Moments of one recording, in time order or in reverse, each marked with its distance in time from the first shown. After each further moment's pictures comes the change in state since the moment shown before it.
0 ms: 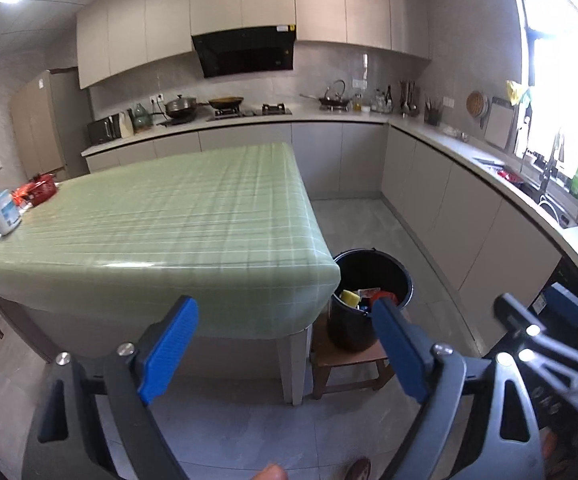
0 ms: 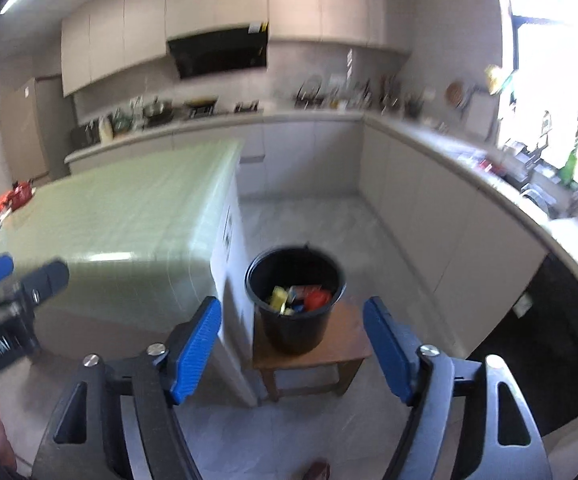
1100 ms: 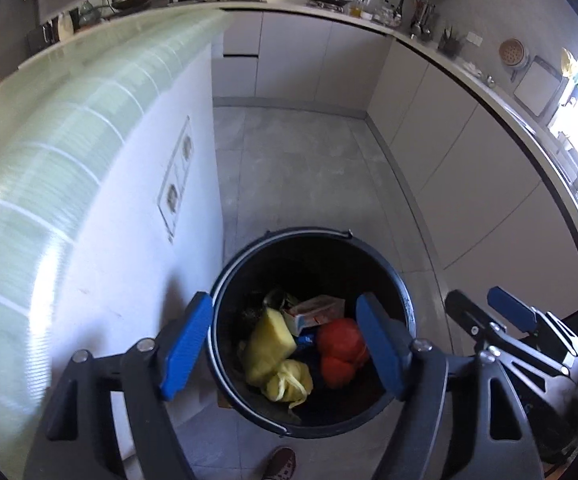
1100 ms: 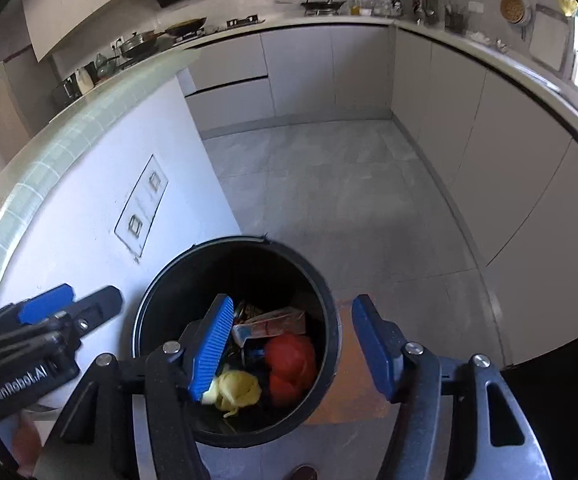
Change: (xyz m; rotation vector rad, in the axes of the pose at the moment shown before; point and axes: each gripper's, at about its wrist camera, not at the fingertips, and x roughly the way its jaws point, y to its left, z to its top) left arm 0.371 -0.139 0.045 -0.102 0.370 -0.116; right arm 0.438 -0.111 0.048 0.010 0.343 0.144
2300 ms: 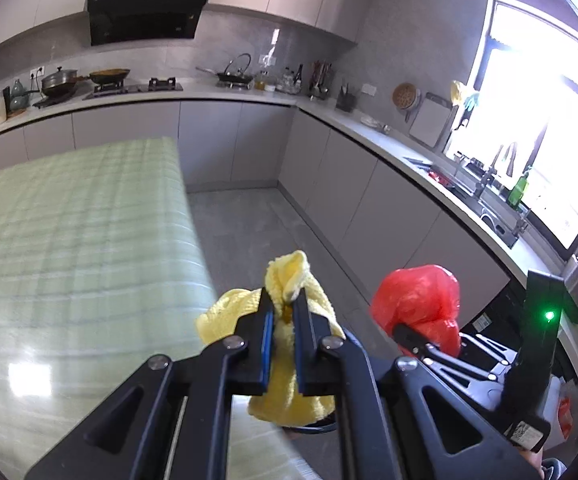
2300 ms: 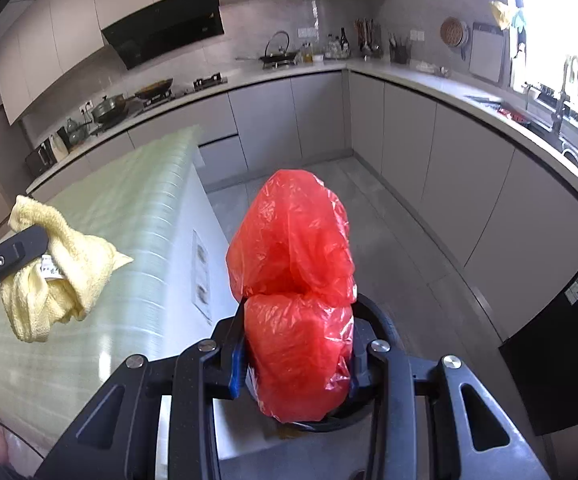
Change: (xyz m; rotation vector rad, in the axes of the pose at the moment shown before) left arm -0.118 0.090 0.070 0.211 -0.224 -0.319; right arm -0.122 0.121 0.026 0.170 -0.155 -0.109
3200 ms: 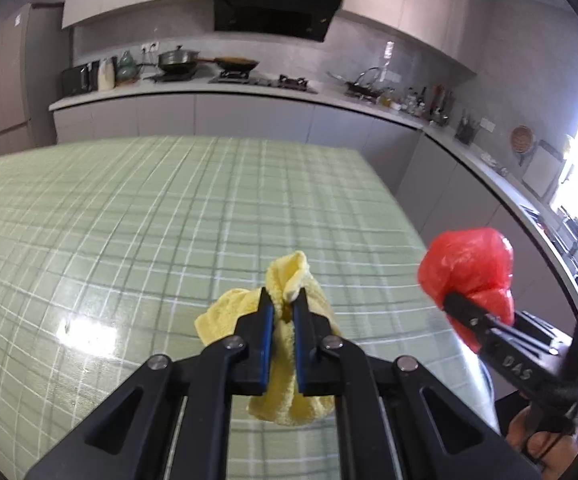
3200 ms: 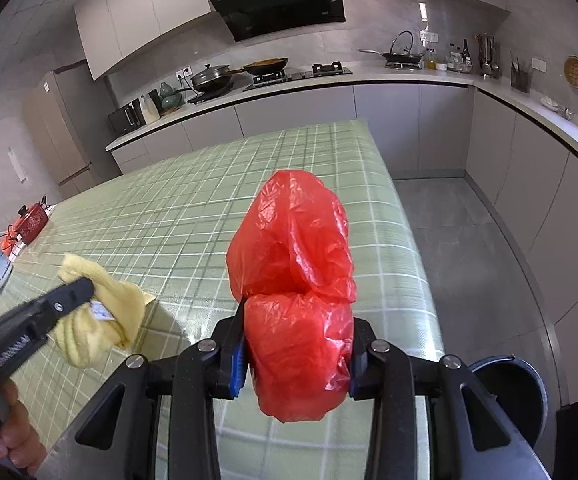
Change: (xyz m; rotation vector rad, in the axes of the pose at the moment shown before) left arm -0.054 0.218 0.017 -0.175 -0.038 0.306; right arm 0.084 0.258 0.054 -0.192 0.005 0.273
